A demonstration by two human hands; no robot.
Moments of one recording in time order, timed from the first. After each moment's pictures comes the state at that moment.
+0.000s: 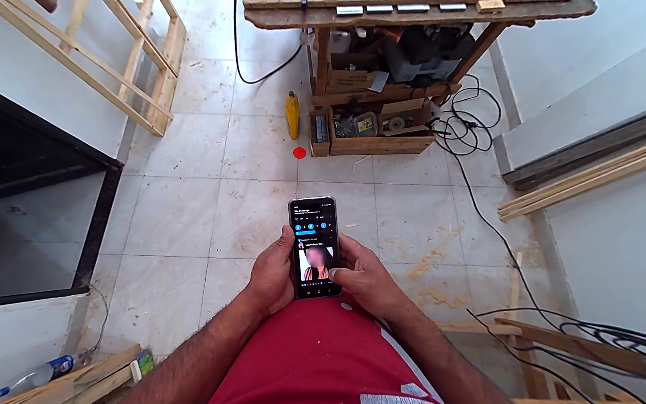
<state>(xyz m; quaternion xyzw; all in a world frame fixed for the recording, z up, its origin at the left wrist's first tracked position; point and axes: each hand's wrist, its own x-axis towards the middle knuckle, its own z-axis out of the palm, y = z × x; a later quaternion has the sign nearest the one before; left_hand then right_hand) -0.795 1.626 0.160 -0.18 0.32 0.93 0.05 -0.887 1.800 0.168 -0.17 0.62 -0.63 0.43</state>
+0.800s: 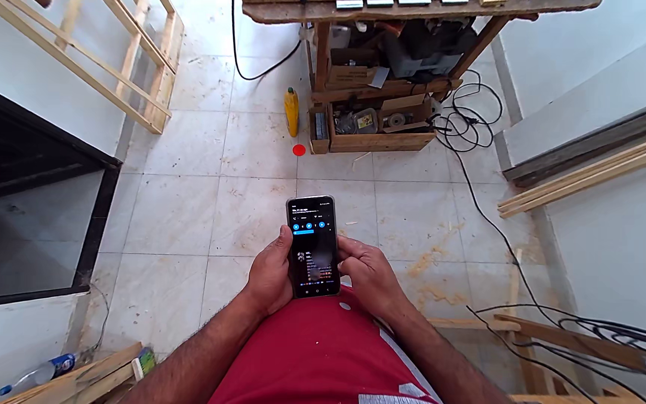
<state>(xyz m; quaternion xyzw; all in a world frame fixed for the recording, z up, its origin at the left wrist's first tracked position) -0.794 1.627 0.162 -0.19 0.34 0.92 0.04 -0.886 1.800 0.173 -0.20 0.76 -0.53 0.31</state>
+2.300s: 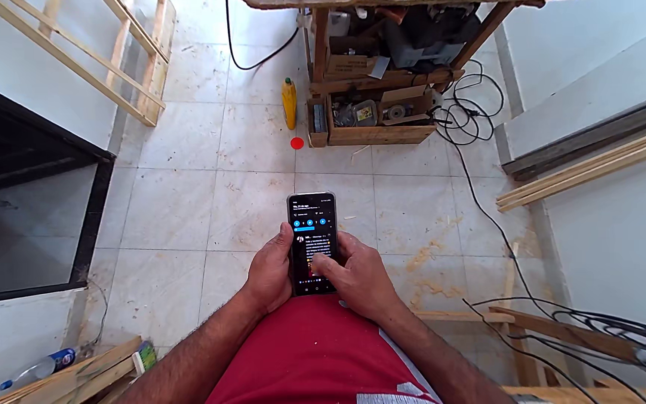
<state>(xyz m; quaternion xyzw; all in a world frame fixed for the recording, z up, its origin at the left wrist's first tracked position) -0.798 1.627 0.159 -0.21 0.36 0.91 0.05 -0.883 1.787 0.169 -0.16 0.82 -0.45 0.31</state>
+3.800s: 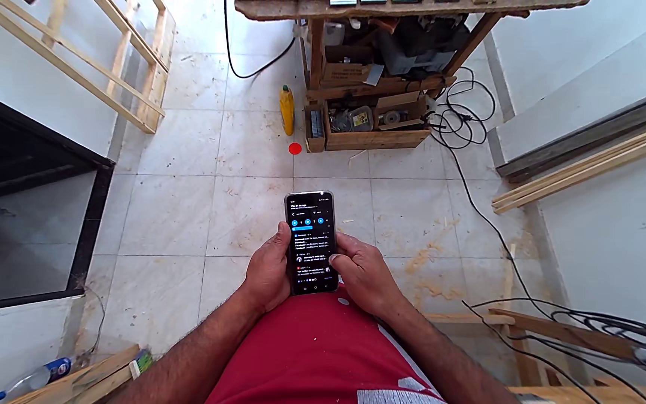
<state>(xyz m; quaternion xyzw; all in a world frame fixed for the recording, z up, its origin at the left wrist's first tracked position) -0.797 1.625 0.164 -0.18 0.35 0.92 0.05 -0.889 1.796 0.172 -0.21 0.80 -0.48 0.29</state>
